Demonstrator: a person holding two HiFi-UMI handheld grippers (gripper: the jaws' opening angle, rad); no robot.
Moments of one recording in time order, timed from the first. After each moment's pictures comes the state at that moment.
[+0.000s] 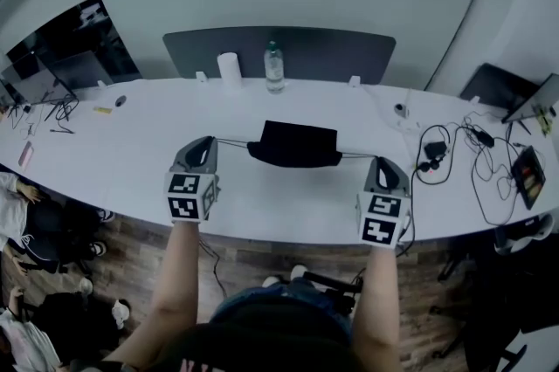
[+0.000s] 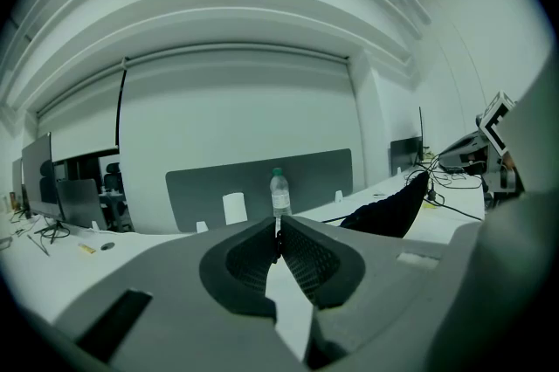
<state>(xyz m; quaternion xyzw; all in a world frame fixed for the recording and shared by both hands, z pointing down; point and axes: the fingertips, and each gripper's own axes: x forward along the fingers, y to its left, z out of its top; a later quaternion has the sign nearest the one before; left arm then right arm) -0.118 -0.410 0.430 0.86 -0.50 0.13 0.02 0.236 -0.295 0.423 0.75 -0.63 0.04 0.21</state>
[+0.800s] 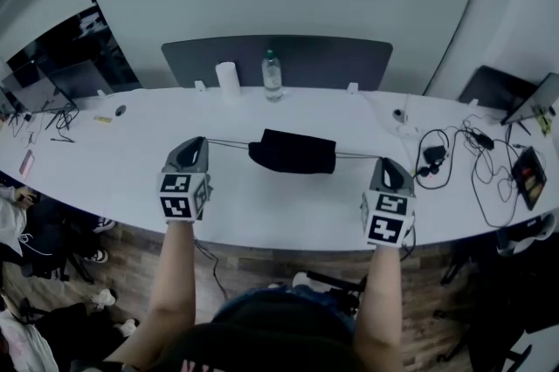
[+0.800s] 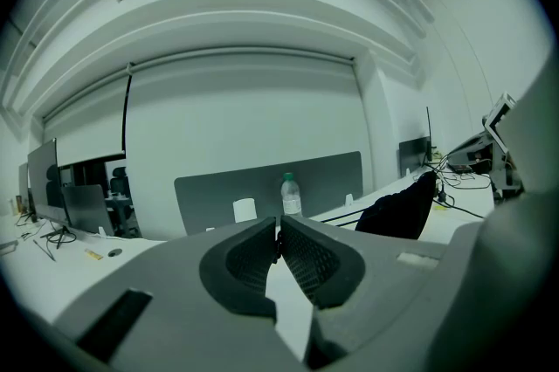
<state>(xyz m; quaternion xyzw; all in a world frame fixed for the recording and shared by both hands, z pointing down) -0.134 -0.429 0.418 0.85 -0.52 0.12 0.01 0.254 -0.301 0.417 0.76 -0.62 0.06 0.19</state>
